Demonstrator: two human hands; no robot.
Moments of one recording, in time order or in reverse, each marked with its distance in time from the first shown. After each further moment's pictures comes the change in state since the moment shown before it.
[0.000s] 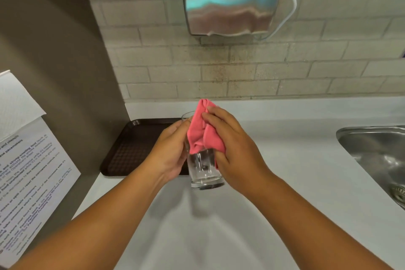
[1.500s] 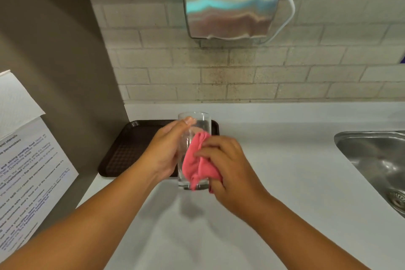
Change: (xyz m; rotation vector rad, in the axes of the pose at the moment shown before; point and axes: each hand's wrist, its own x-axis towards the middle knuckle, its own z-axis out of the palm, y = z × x) left_hand -0.006 0.012 -0.001 -0.057 0.057 -0.020; right_hand -0.029 0.010 0.011 -0.067 0.012 -0.184
